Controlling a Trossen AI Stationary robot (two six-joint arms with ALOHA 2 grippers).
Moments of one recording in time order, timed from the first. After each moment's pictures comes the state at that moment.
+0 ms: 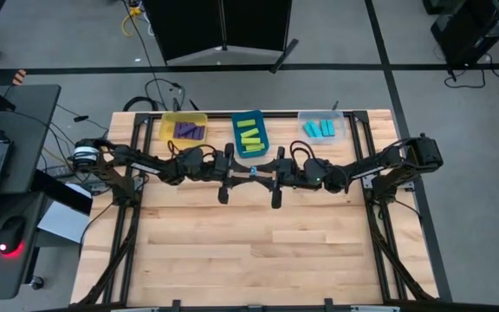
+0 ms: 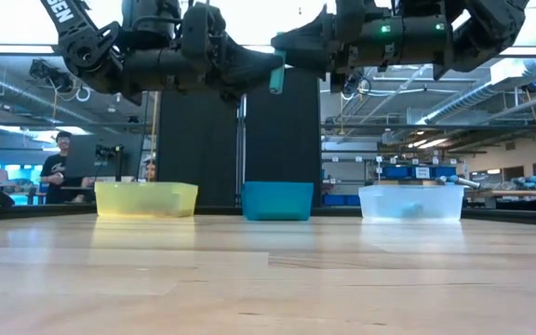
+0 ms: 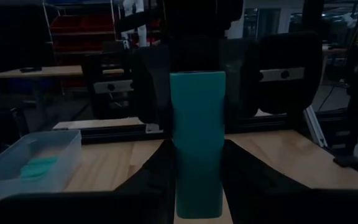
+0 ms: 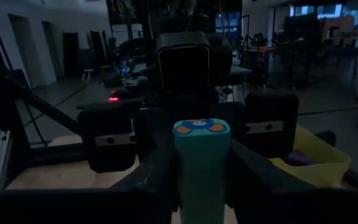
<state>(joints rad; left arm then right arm) 0.14 1.58 0.60 1.02 0.23 0.02 0.04 1.56 0.67 0.93 0.16 0.07</state>
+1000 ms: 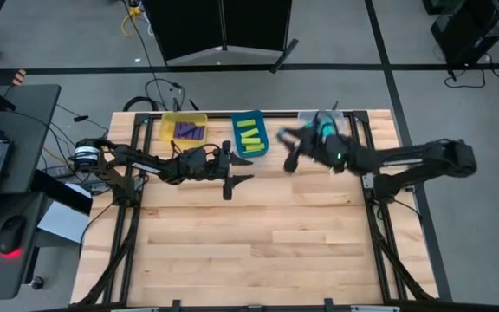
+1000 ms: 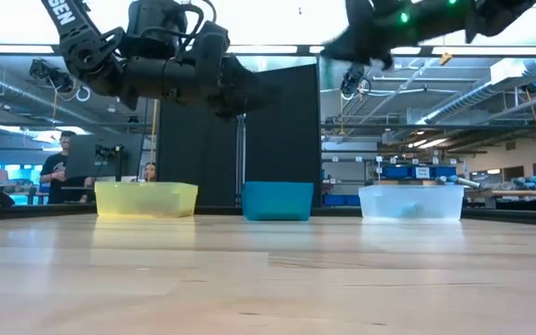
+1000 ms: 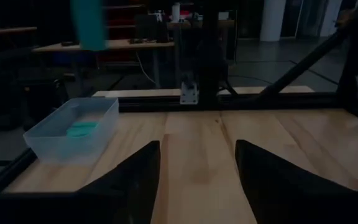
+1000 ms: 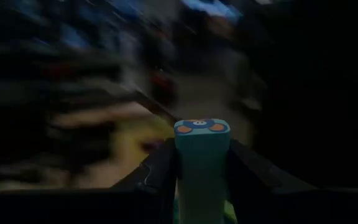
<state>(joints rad) 0.15 1.58 0.60 0.94 0.09 0.04 -0.12 1.19 0.67 0.47 0.45 -0.04</state>
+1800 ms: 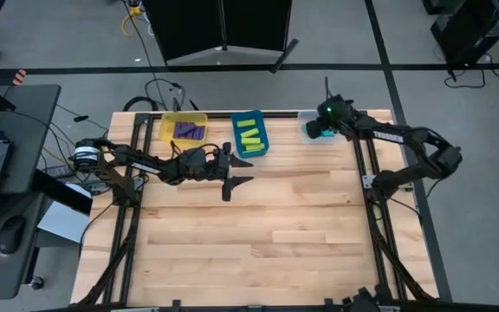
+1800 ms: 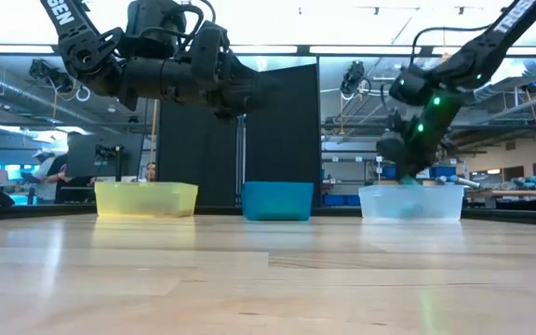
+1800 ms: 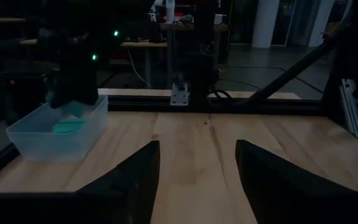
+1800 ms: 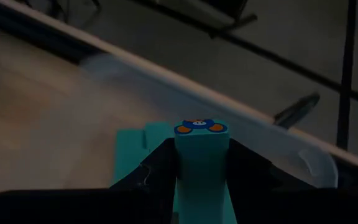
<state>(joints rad) 0.14 1.58 0.59 0.94 0.12 -0.02 -0.89 1.37 0.67 -0.13 0.29 0.12</state>
